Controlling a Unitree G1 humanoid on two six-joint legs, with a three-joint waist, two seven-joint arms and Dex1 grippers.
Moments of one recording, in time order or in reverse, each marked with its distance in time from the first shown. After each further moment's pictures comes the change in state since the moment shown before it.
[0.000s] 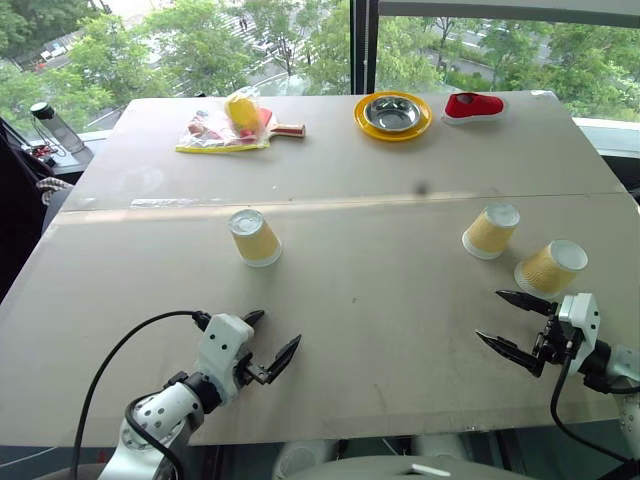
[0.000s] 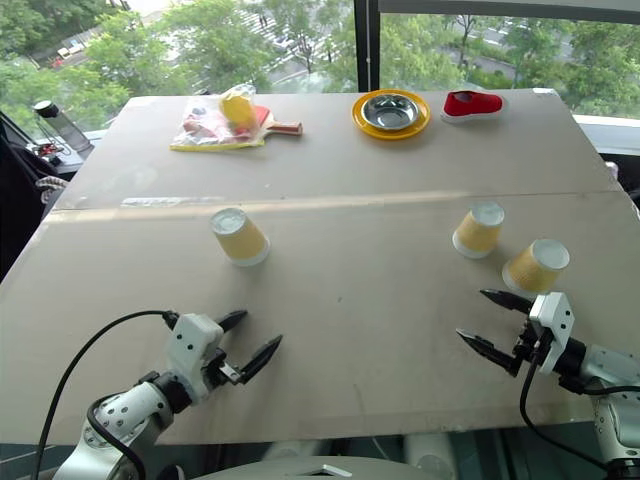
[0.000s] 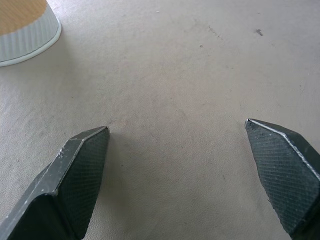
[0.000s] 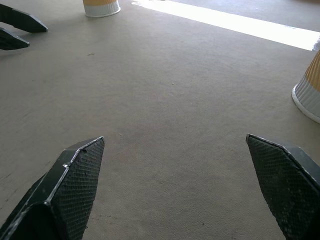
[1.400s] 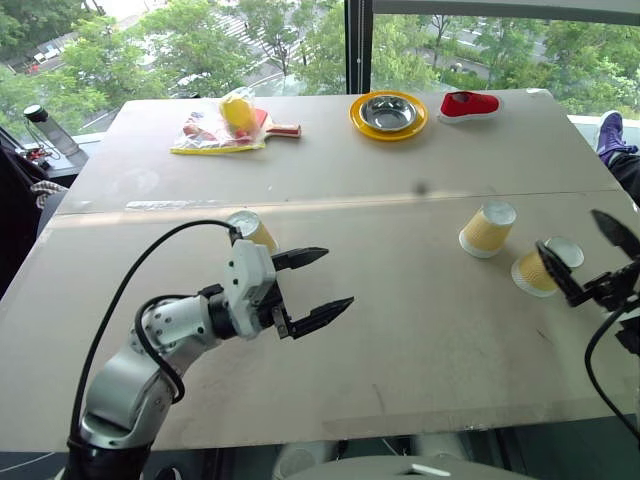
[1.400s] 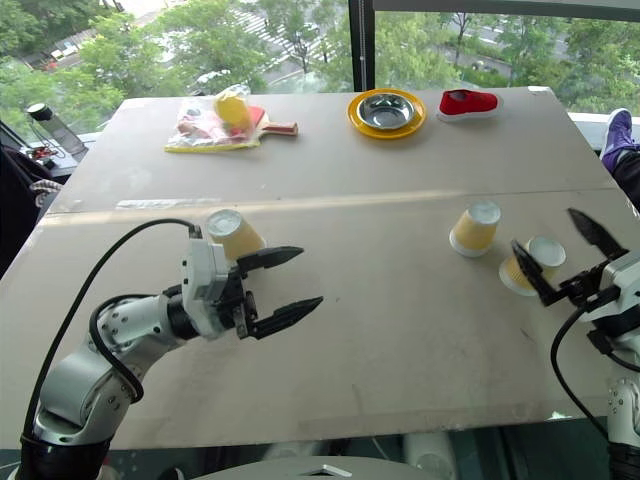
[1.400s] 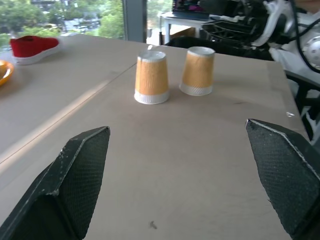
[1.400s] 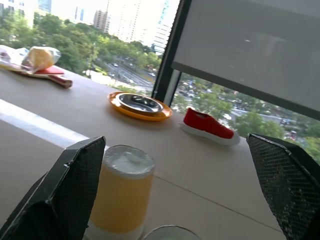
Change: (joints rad) left arm -0.528 0.177 -0.036 -0.108 -0.403 0.218 -0.303; right arm -0.101 0.107 -0.286 -0.166 -0.026 -0.102 -0.482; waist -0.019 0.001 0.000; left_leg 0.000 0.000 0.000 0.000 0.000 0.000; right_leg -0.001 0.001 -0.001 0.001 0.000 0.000
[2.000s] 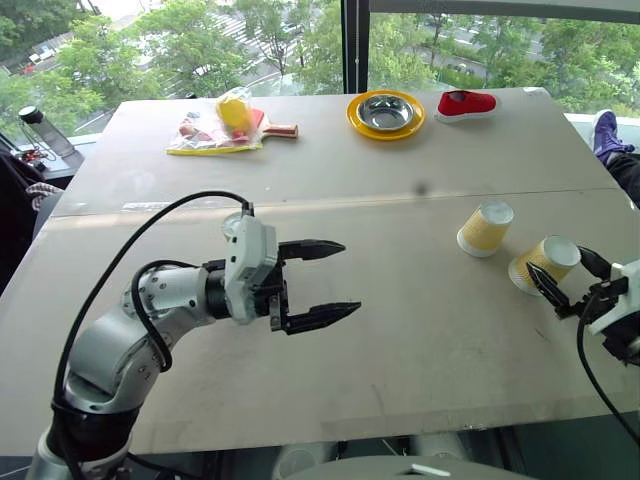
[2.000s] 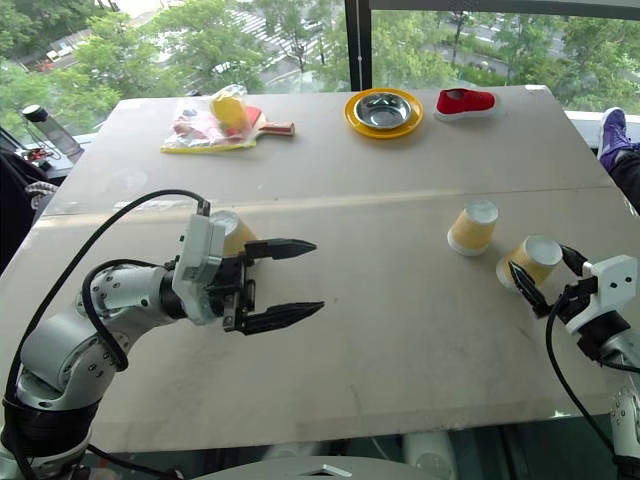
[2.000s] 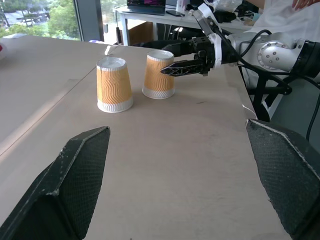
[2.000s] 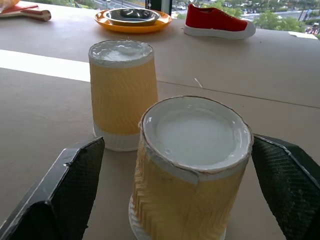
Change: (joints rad) left arm -0.118 0.088 0.006 0.009 -0.106 0.109 -0.077; right arm 0.072 -0.039 0.077 0.009 0.027 0.321 -0.038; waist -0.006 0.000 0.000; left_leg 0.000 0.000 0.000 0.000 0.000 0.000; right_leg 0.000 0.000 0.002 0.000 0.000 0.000
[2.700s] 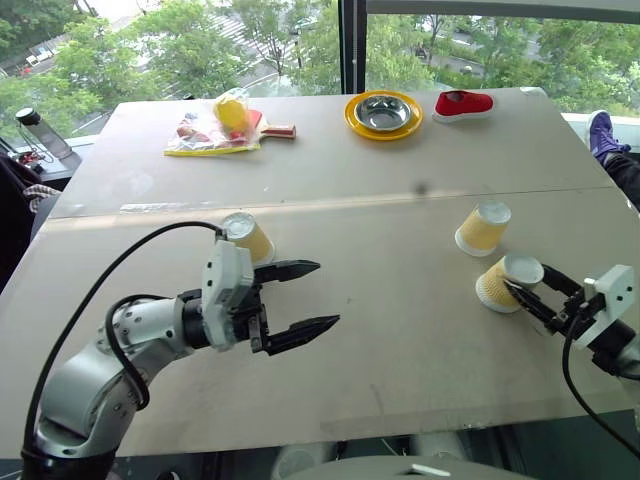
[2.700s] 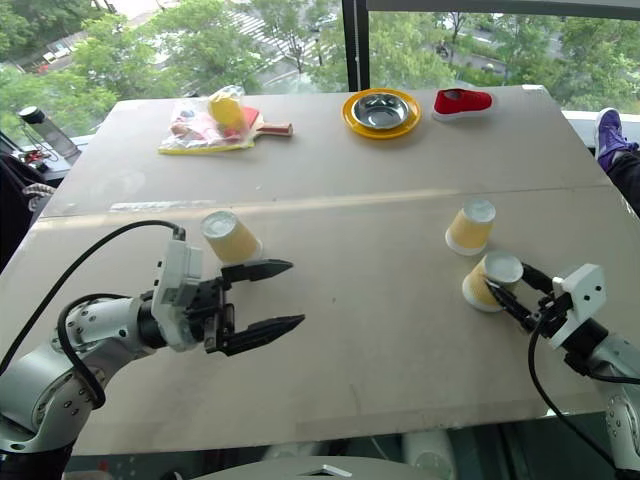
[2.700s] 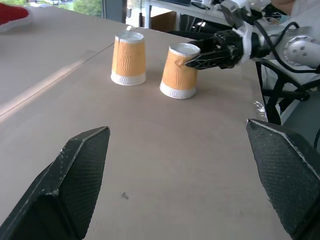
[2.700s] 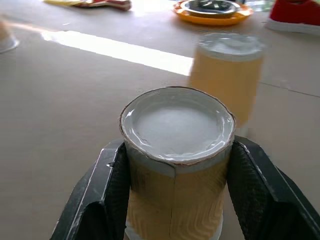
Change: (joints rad) left arm 0.260 0.005 0.161 -0.050 -0.009 -0.025 0.043; right arm 0.070 -0.070 0.142 -0.181 0.040 0.060 0.173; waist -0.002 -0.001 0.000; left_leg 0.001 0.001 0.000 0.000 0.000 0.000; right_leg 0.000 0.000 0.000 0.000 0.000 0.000
